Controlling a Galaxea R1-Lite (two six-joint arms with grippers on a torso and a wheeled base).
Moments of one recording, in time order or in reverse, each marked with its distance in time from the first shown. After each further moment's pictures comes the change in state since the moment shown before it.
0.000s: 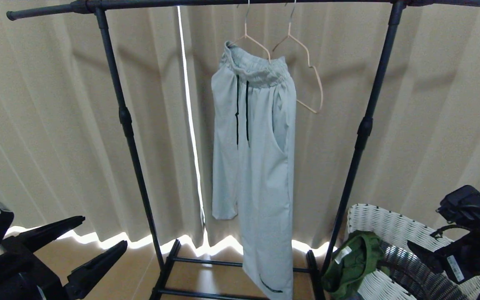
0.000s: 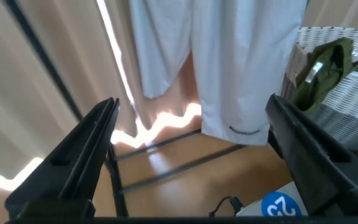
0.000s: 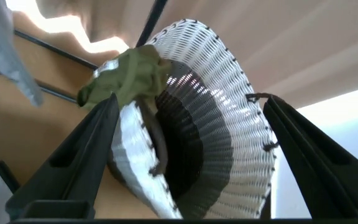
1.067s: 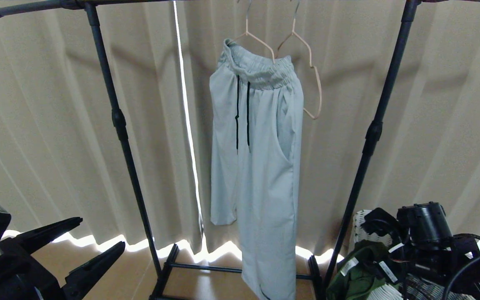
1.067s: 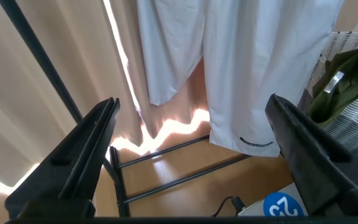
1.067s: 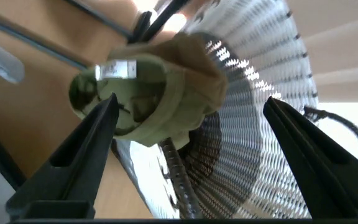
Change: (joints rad) left arm 0.007 -0.014 0.007 0.001 0.000 -0.002; right arm 0.026 0.581 -0.022 -0.274 -0.035 -0.003
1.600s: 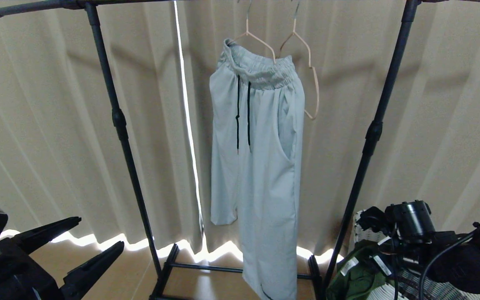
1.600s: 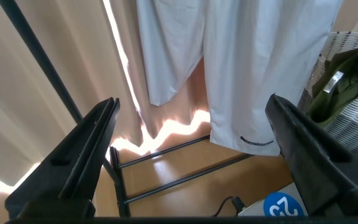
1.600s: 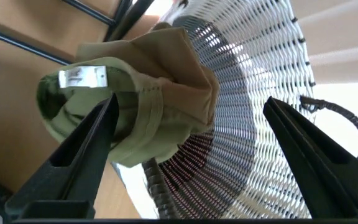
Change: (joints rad) left arm 0.000 -0.008 0.000 0.000 0.000 0.001; right arm -0.047 0.121 -0.071 -0.024 -0.052 0.002
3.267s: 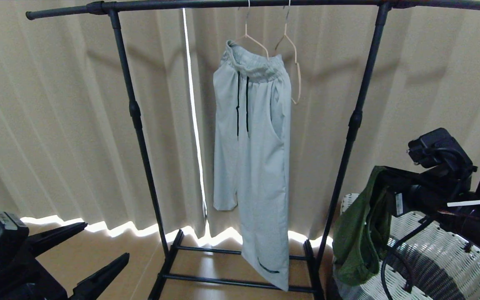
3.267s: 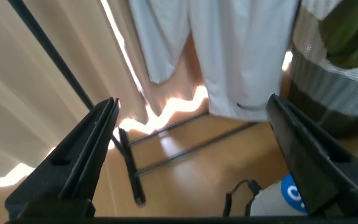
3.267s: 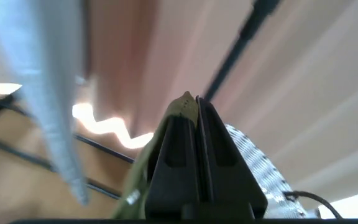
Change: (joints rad) left arm -0.016 0.037 0.021 0.001 0.001 0.114; right arm 0.166 -0.495 -0.039 -0.183 0.183 0.082
